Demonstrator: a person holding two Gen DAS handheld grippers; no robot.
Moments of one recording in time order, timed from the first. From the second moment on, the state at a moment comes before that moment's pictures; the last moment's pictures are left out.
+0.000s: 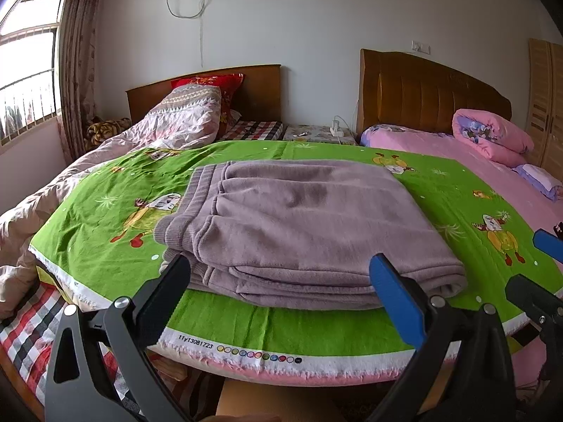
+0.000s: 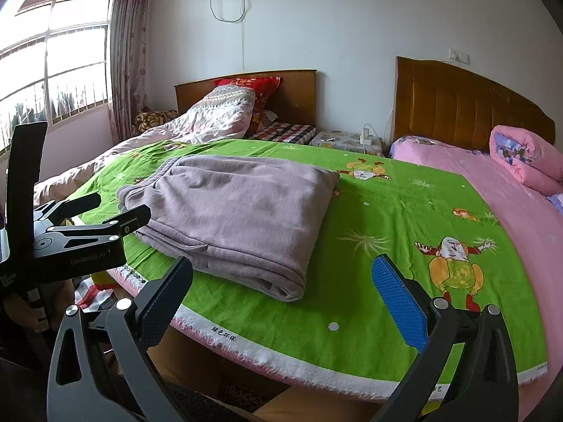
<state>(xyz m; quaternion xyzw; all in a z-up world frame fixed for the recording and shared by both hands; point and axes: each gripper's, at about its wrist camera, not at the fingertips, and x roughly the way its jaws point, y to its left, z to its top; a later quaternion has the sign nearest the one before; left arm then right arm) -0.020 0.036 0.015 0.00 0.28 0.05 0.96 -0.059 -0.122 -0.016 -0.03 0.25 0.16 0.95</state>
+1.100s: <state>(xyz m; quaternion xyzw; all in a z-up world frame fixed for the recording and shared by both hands) -0.023 0.038 0.013 0.00 0.27 0.05 0.96 -0.060 -0.122 -0.020 -0.03 0.25 0.16 0.95</state>
